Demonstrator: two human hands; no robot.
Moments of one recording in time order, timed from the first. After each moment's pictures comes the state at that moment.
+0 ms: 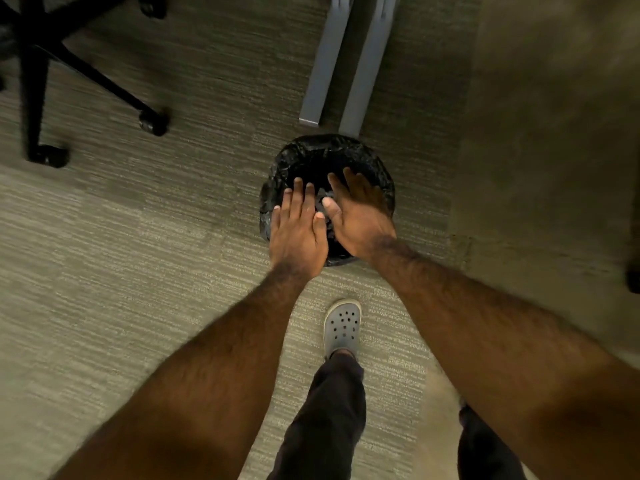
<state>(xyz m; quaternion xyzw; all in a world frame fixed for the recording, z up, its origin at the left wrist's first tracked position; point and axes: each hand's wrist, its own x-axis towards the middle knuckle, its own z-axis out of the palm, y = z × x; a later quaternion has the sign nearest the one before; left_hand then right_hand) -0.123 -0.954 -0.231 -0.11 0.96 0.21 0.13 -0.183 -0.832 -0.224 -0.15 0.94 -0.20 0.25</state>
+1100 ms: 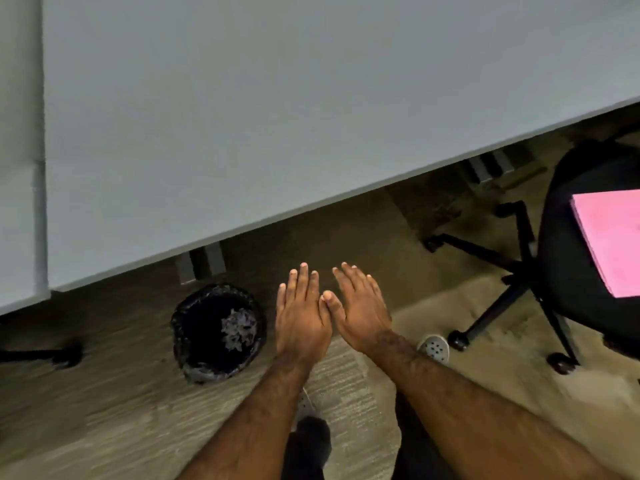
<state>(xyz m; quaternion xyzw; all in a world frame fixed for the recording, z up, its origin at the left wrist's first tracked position) -0.106 -0.703 0.023 0.21 0.95 0.20 0.15 -0.066 -0.578 0.033 0.15 0.94 -0.28 0.10</state>
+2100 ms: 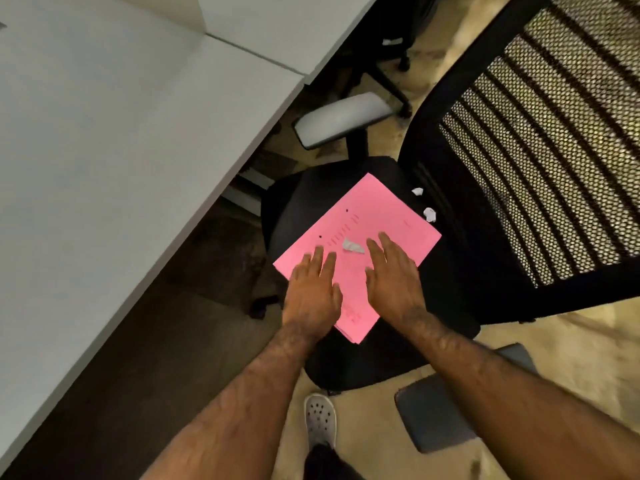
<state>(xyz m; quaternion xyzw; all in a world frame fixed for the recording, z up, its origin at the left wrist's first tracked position) -0.003 -0.074 0.051 0.60 0.76 0.08 0.23 0.140 -0.002 0.049 0.53 0.84 -0.10 -0.01</state>
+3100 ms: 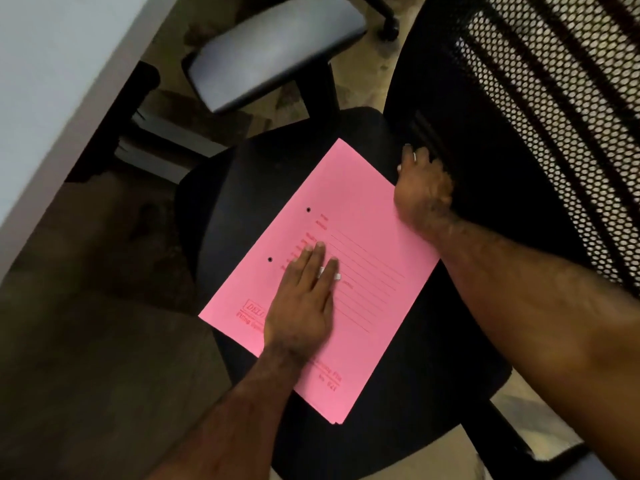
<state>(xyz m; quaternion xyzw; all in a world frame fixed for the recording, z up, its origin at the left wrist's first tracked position) 0.014 0.018 -0.096 0.70 0.70 0.08 0.14 0.163 0.249 -0.076 0.63 0.75 0.05 0.17</state>
